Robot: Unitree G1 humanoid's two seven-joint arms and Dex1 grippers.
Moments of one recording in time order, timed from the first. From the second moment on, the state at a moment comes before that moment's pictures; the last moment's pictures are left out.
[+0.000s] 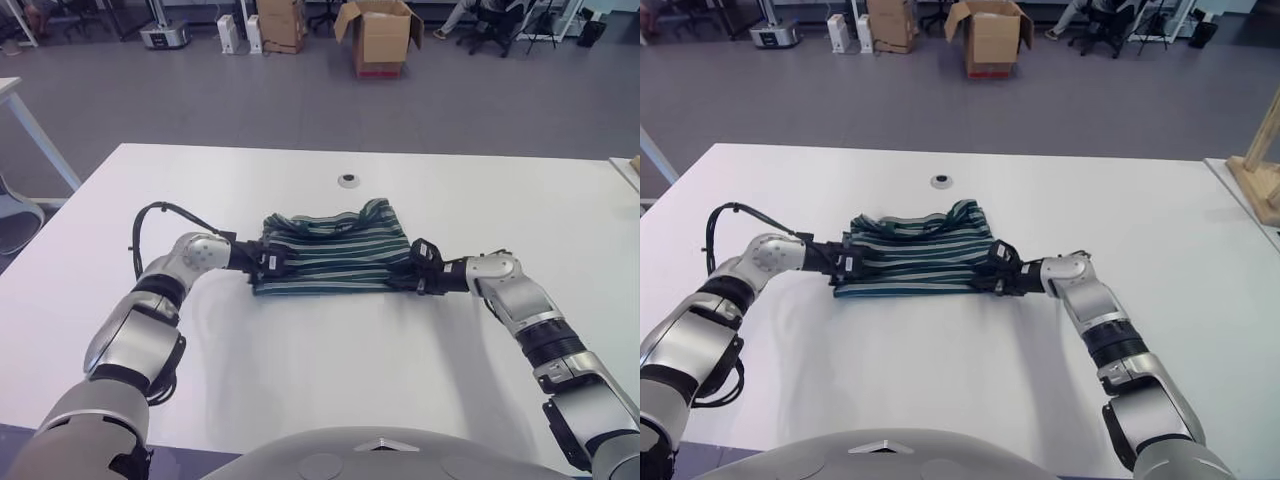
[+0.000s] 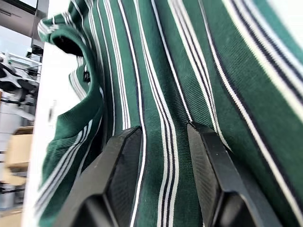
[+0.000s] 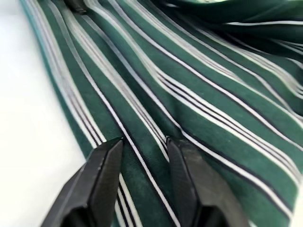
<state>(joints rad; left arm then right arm) -0.67 0.53 -0.42 1.05 0.14 -0.84 -1.02 -0.40 -0.53 0.29 0.40 0.16 0.25 0.99</state>
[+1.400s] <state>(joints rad) -0.16 0.62 -0.46 -0.09 -0.04 0.19 -1.03 -0.32 -0.50 0.26 0.20 0.27 0.51 0.90</state>
